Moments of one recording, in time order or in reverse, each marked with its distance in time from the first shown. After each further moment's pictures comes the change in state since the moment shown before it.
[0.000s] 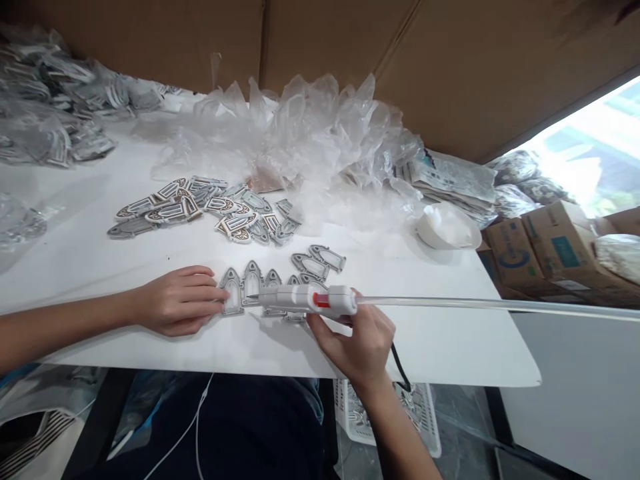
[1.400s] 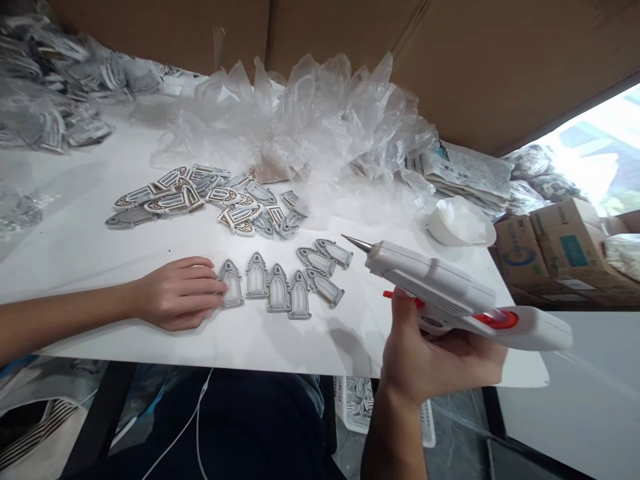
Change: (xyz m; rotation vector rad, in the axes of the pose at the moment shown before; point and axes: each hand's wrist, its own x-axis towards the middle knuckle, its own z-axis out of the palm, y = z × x) left_hand 0.000 0.001 -0.001 0.067 0.027 -0.018; right_hand 0.017 0.015 0.003 0.348 0.654 0.640
